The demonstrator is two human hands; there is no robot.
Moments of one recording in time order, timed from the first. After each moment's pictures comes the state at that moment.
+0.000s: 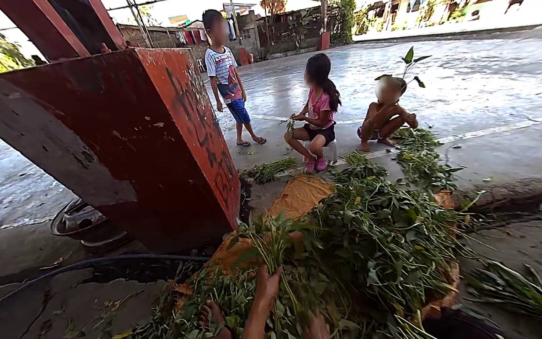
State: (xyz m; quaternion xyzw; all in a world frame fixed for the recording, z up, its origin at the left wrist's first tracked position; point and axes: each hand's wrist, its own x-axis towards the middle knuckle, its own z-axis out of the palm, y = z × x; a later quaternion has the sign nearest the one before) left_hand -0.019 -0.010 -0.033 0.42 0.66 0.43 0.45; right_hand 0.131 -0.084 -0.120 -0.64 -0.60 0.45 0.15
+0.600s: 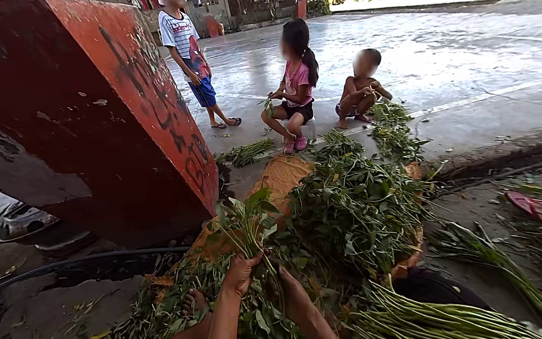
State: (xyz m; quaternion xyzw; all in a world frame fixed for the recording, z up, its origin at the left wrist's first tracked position) left_hand -0.029 -0.013 -0.024 0.29 0.51 0.51 0.63; right_hand 0.114 -0.061 -0.094 -0.16 -0.20 0.84 0.48
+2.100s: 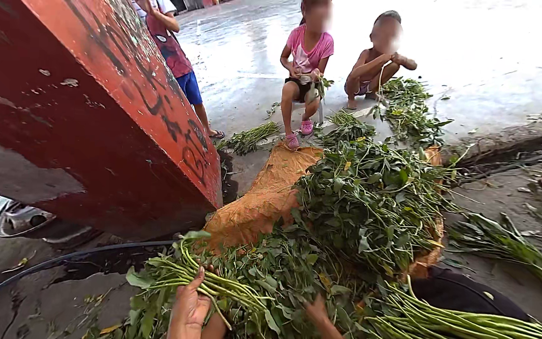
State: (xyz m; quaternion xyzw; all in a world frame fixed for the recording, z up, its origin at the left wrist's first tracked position) left_hand -0.119 -0.034 -0.001 0.07 0.57 0.67 0.47; right_hand 0.138 -0.073 -0.277 -0.71 -0.29 0.61 0.21
